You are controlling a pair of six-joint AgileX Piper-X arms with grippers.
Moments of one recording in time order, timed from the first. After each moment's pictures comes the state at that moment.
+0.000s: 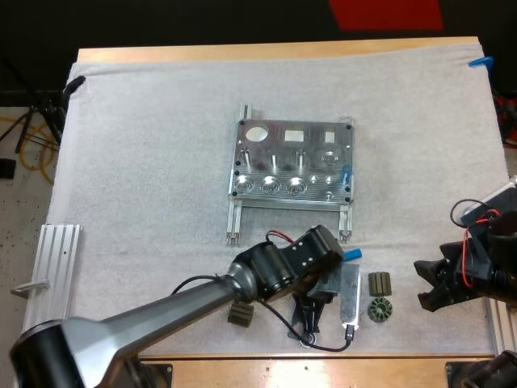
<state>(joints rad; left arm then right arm) -1.04 1.48 -0.96 0.68 0.16 -1.17 0.56 0.78 -1.15 1.41 -0.12 -1.82</state>
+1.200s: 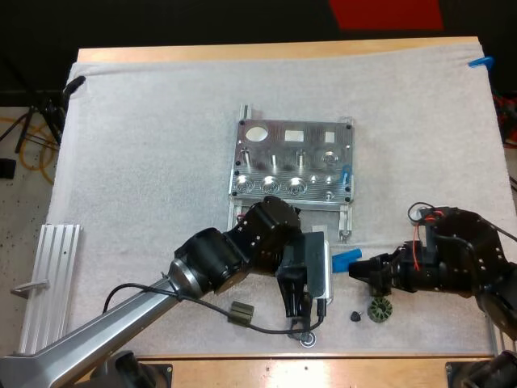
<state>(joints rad) -0.90 1.25 -0.97 0.71 0.40 -1.22 0.56 0.79 -0.68 0.79 -0.50 -1.35</state>
